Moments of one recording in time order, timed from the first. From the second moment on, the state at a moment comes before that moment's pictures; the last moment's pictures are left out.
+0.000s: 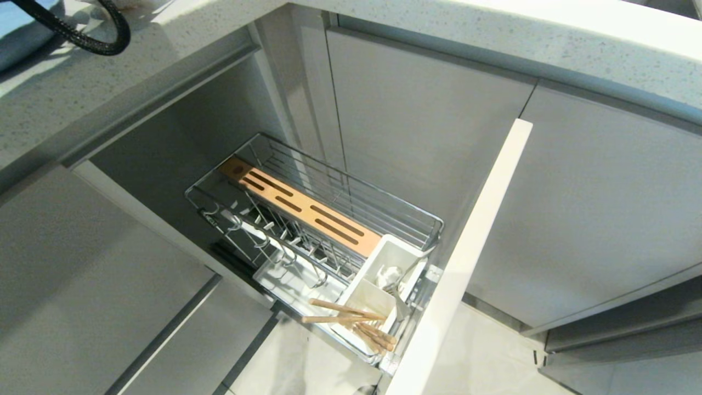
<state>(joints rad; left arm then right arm) -0.32 1.62 -1.94 0.12 0.12 0.25 0.00 0.00 0.00 0.00 0.00 0.02</state>
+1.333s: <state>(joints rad) -0.78 1.51 -1.84 -0.37 0.30 0.18 0.00 0.00 0.00 0.00 0.00 0.02</state>
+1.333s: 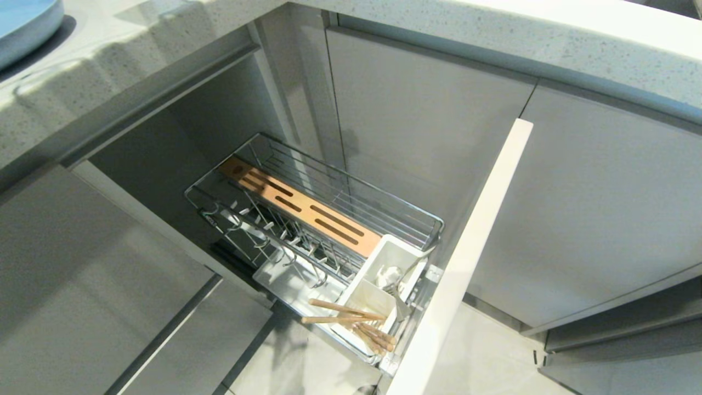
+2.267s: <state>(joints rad) -0.98 1.45 -1.28 -0.56 0.55 -0.59 0.00 0.00 0.00 0.00 0.00 0.02</state>
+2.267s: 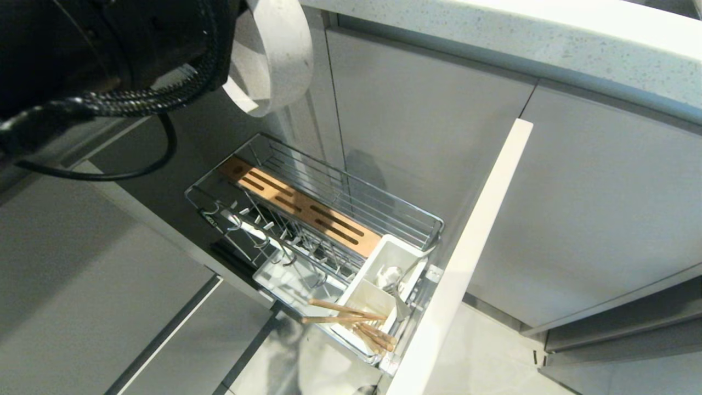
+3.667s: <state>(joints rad) -0.79 1.71 -1.09 -0.75 0.45 -1.12 0.00 0.00 0.00 0.00 0.00 0.02</state>
